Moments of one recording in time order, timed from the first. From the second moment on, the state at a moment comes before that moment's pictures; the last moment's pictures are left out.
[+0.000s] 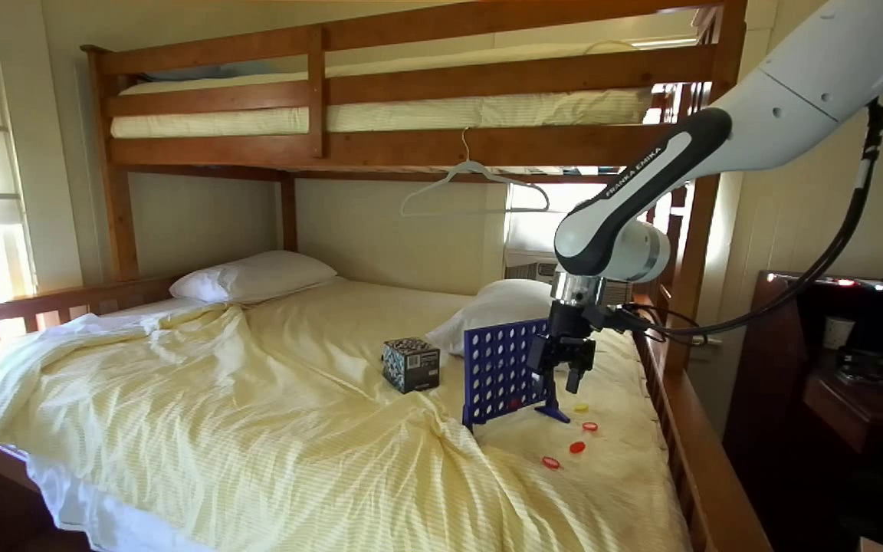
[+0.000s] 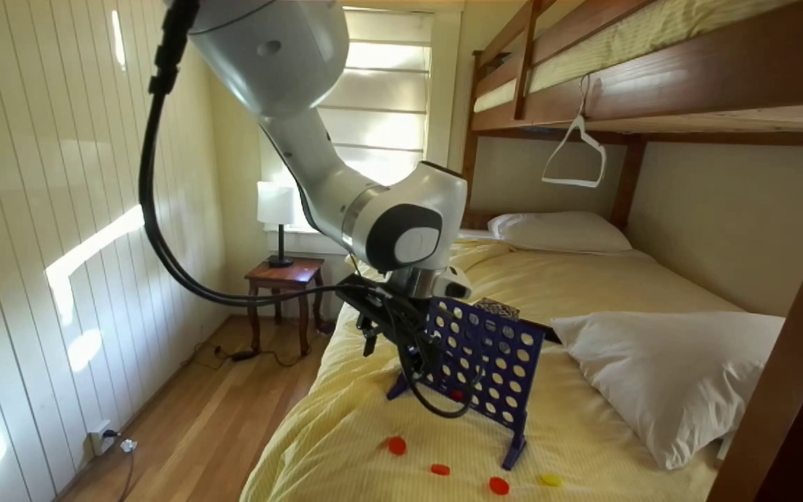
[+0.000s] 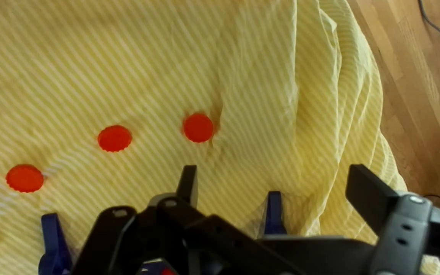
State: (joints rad) arm -0.05 0.10 -0.08 -2.32 0.27 2.41 -0.13
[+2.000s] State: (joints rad) arm -0.08 0.21 -0.05 -2.42 0.22 2.74 -0.20
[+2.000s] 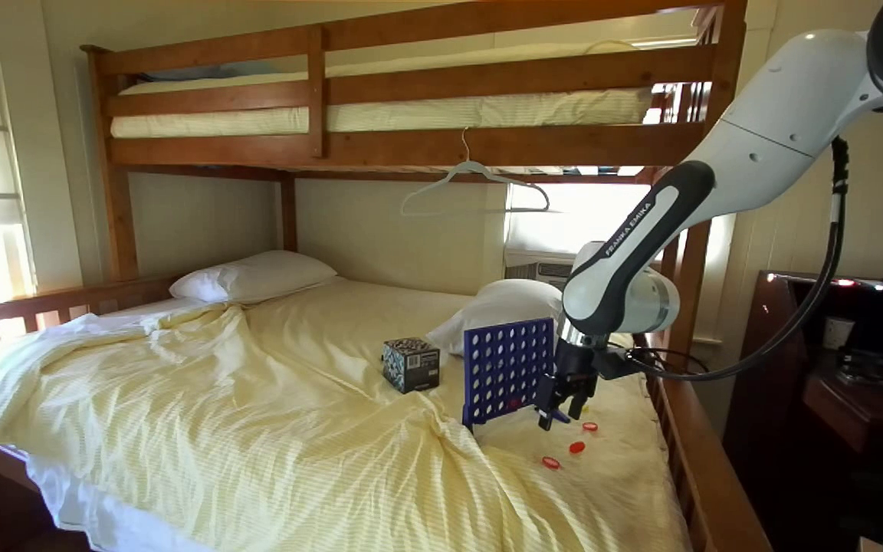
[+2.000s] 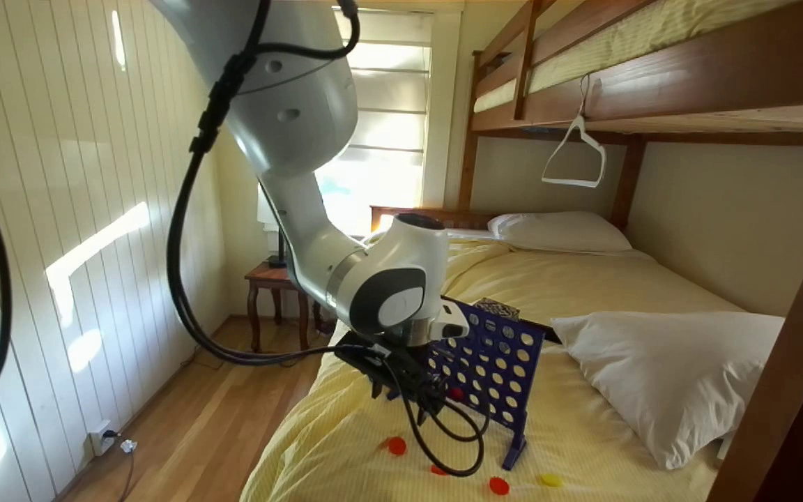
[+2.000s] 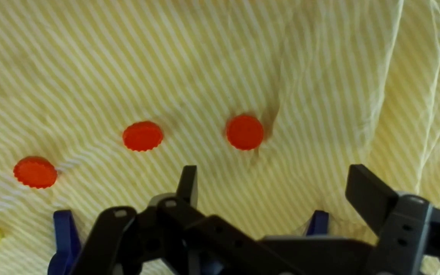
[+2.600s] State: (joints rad) arm -0.08 0.27 -0.06 -2.42 0.16 2.79 -0.16
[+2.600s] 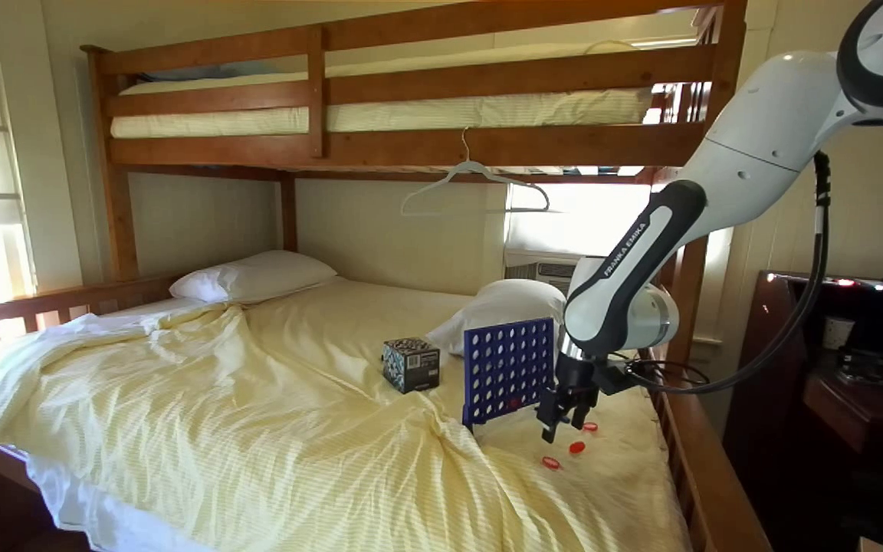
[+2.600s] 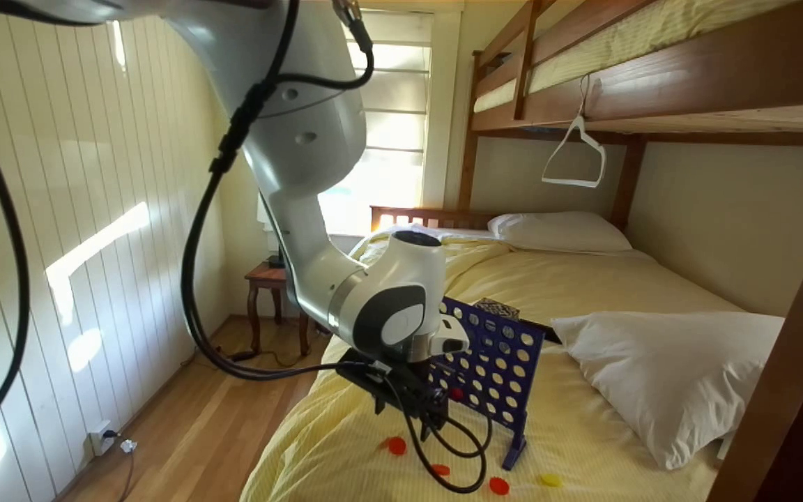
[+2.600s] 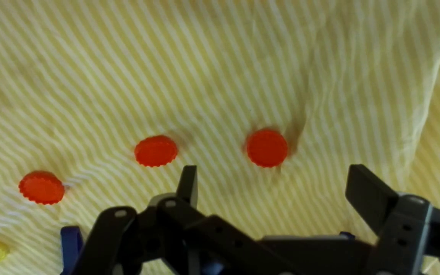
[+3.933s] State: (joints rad) arm -0.10 0.43 -0.05 -2.30 0.13 2.79 -0.16
